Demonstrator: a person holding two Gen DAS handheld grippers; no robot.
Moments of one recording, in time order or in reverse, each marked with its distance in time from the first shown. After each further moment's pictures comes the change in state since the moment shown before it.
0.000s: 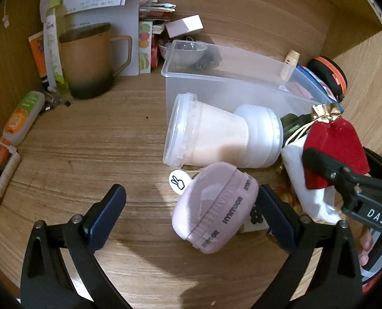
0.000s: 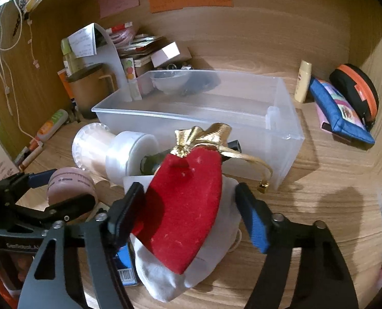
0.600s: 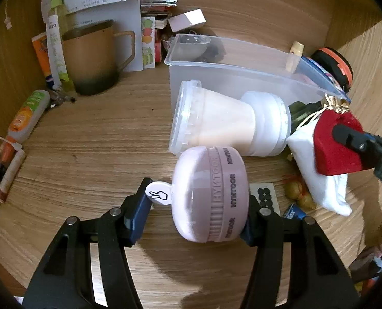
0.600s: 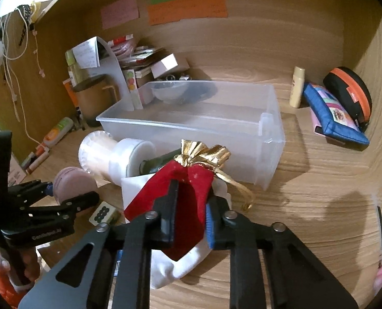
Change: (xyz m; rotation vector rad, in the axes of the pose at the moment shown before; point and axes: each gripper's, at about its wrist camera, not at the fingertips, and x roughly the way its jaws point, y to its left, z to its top) left arm 0.004 -0.004 -0.008 0.025 0.010 0.061; right arm -0.020 -0.013 -0.002 0.014 -0.049 0.030
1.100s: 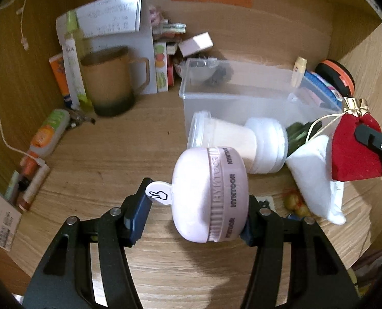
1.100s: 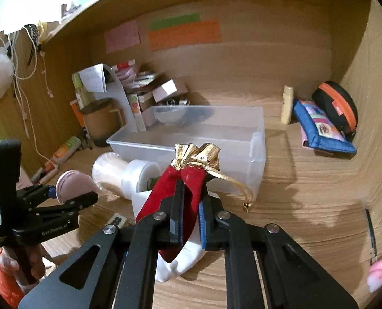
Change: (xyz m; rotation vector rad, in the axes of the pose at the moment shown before) left arm -0.031 0.001 0.009 0.012 -0.101 0.062; right arm -0.042 -0.003 0.005 0.031 -0.107 -0.001
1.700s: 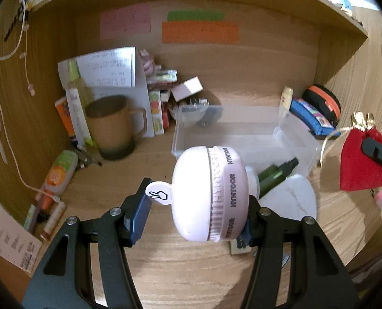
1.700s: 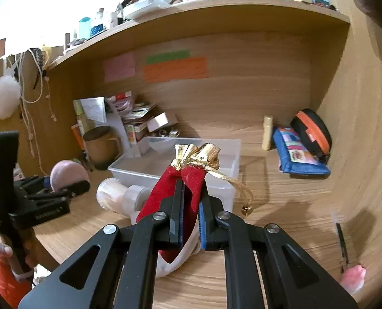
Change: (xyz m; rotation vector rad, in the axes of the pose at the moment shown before) left arm -0.047 -0.011 0.038 0.041 -0.138 -0.009; right arm -0.053 -0.012 0.016 0.003 -0.119 -0.047
